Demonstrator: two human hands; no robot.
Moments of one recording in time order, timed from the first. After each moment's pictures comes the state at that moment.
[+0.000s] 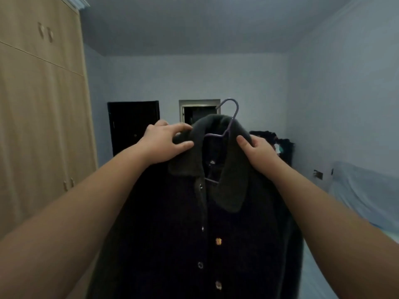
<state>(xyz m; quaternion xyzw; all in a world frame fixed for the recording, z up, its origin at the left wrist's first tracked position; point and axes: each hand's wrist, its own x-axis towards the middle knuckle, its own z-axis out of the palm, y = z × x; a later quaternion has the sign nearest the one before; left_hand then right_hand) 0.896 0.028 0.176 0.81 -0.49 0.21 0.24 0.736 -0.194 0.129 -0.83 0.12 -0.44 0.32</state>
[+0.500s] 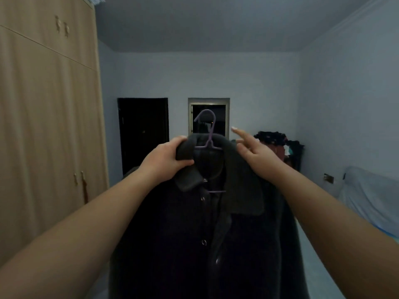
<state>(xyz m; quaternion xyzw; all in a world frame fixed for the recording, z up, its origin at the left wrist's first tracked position) 0.945 0.045 0.113 0.78 -0.48 0.19 0.36 0.770 -0.175 0.116 -0.89 0.06 -0.35 0.29</state>
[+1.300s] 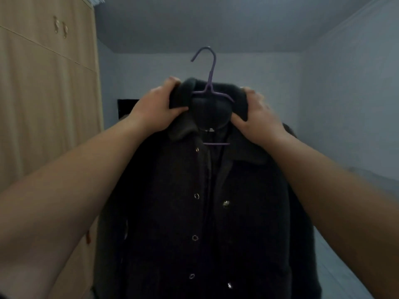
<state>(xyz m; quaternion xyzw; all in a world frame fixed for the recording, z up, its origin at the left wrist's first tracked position) 0.969 0.041 0.219 0.71 -0.50 0.37 0.33 0.814 -0.190 0.189 -0.85 0.10 -0.51 0.06</state>
